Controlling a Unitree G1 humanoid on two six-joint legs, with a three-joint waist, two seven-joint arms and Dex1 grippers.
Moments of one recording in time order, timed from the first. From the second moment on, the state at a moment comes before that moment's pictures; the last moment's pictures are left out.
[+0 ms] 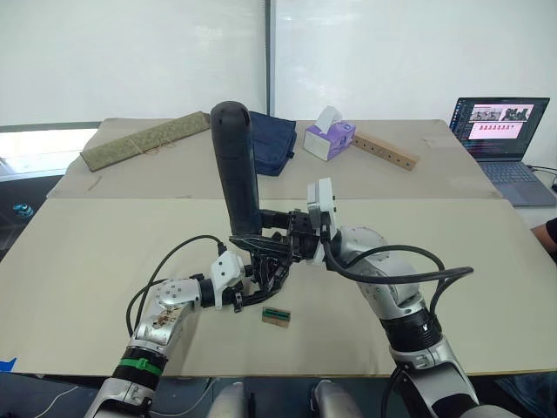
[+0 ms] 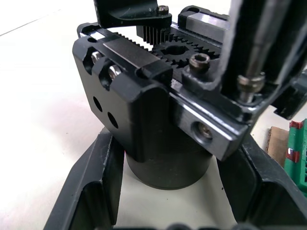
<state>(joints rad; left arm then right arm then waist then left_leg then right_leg) -0.26 0.41 -0.17 0.22 -0.19 -0.04 -1.05 -0.57 -0.19 0.24 -0.13 0.52 0.36 0.94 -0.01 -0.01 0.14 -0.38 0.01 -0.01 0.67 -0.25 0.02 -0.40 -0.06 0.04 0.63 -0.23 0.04</state>
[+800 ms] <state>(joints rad) -0.26 0.41 -0.17 0.21 -0.19 -0.02 -1.05 -0.56 -0.20 0.25 -0.12 0.53 0.36 0.97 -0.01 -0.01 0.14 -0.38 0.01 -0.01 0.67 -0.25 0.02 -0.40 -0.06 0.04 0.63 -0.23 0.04</state>
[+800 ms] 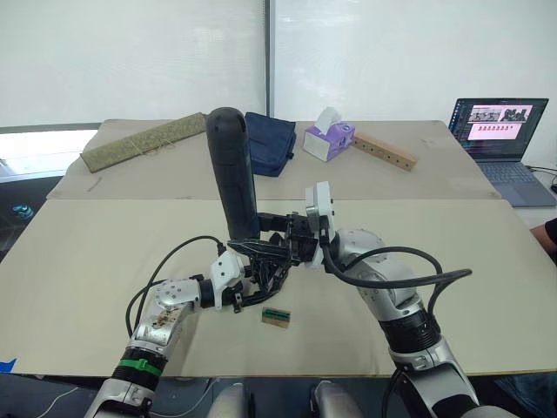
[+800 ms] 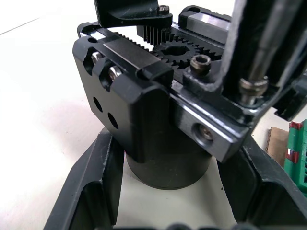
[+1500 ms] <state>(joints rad) -0.25 0.41 -0.17 0.21 -0.19 -0.01 -1.05 -0.58 -0.20 0.30 -0.12 0.48 0.30 1.01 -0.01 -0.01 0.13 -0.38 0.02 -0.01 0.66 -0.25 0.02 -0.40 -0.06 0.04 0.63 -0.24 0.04</state>
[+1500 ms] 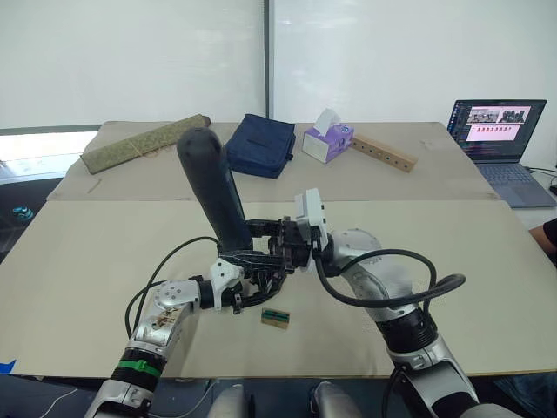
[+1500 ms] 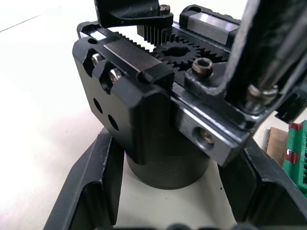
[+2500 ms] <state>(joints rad) -0.24 0.42 -0.17 0.20 -0.19 -0.01 -1.04 -0.58 -0.15 0.32 -0.05 0.45 0.24 1.07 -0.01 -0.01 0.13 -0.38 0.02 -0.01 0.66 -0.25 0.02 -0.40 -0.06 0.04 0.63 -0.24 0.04</state>
